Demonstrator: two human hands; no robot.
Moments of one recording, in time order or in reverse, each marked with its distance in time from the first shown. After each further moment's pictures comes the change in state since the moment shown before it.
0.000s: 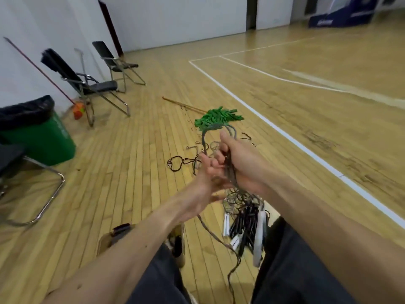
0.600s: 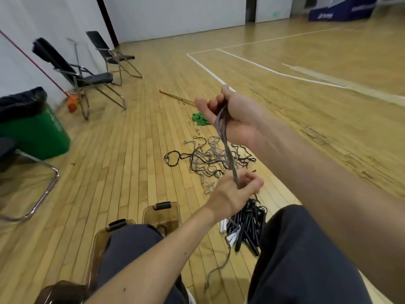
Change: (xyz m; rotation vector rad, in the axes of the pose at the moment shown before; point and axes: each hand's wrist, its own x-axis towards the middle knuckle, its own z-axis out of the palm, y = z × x) left_hand 0.034 -0.030 0.047 0.383 0.163 0.127; right_hand 0.016 -0.062 0.042 0.531 0.053 -0.014
